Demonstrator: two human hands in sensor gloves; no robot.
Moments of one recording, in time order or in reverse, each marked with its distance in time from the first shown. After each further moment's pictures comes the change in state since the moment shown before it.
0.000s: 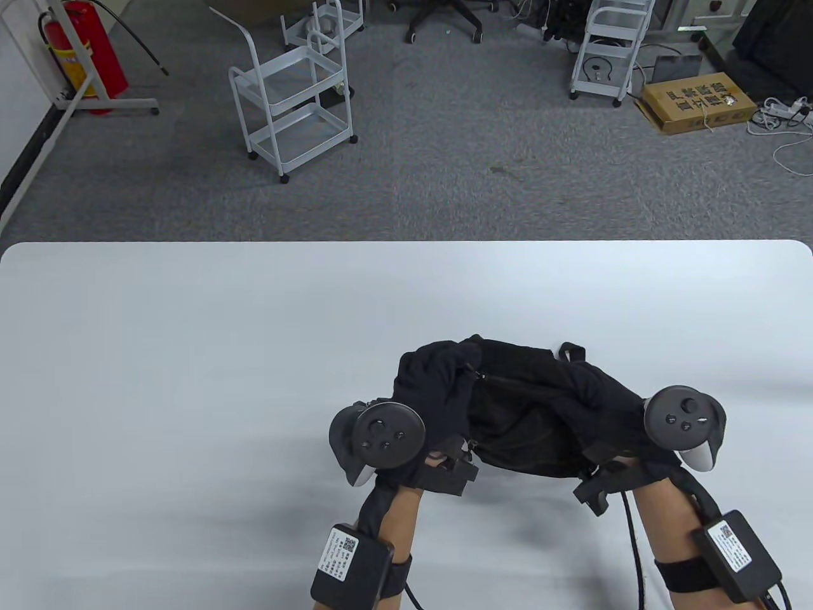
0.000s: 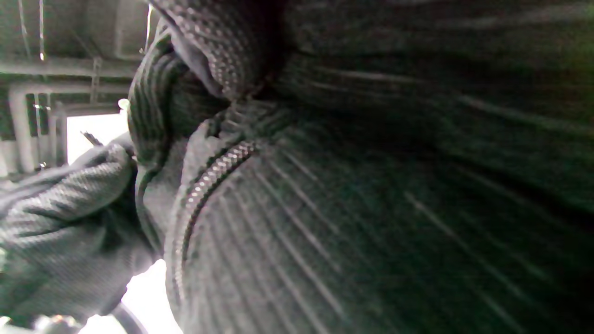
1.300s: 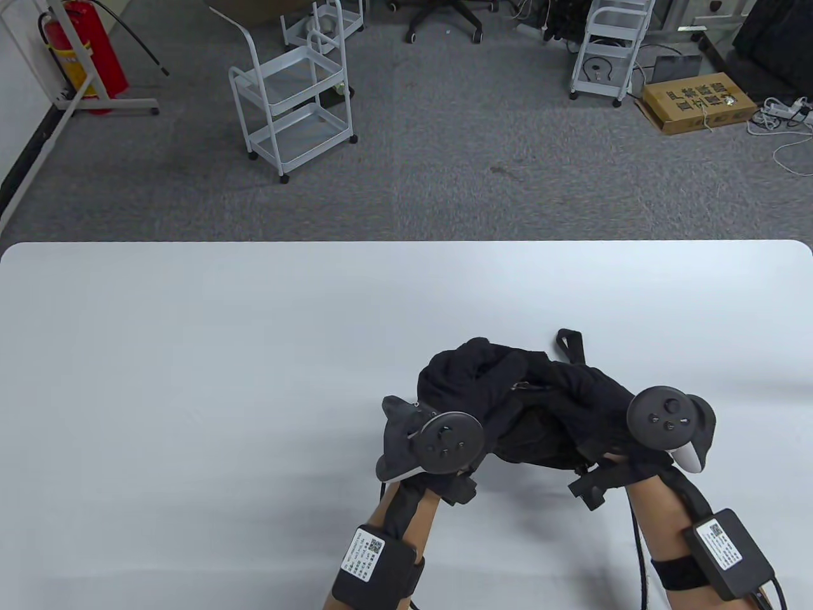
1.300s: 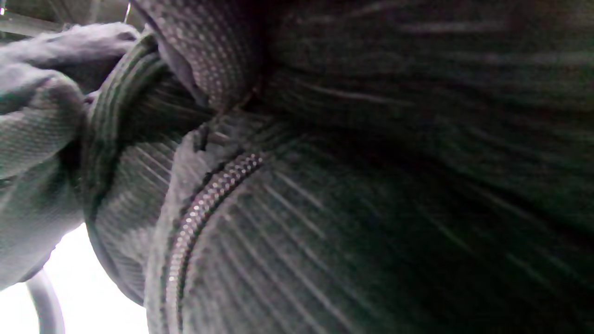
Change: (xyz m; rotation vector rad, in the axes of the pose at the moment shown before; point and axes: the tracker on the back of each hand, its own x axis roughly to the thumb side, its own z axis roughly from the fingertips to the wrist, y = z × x) left_hand 0.025 -0.051 0.002 -0.296 -0.185 -0.368; right_hand -0.008 0.015 -0.001 -0.018 0.054 0.175
